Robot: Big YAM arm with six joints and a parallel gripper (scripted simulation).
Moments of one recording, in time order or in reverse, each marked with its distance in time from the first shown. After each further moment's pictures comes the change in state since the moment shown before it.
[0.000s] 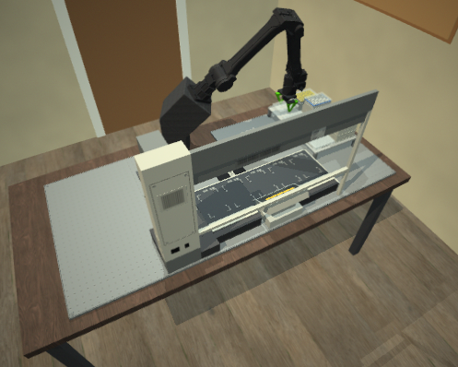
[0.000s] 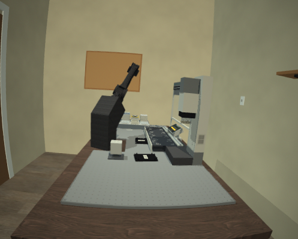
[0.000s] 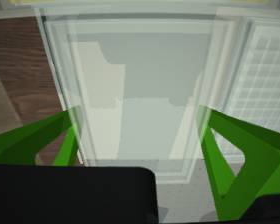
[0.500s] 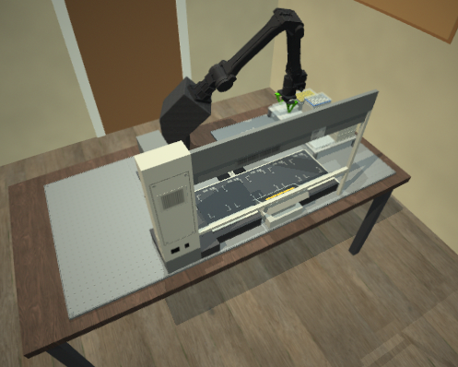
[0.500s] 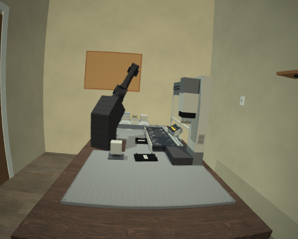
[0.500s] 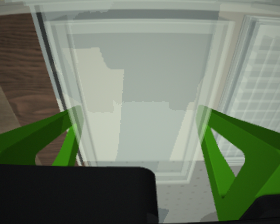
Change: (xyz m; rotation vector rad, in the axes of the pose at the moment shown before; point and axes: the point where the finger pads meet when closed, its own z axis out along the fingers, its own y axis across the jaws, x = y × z) arm 0.001 0.000 0.004 0.000 0.001 0.000
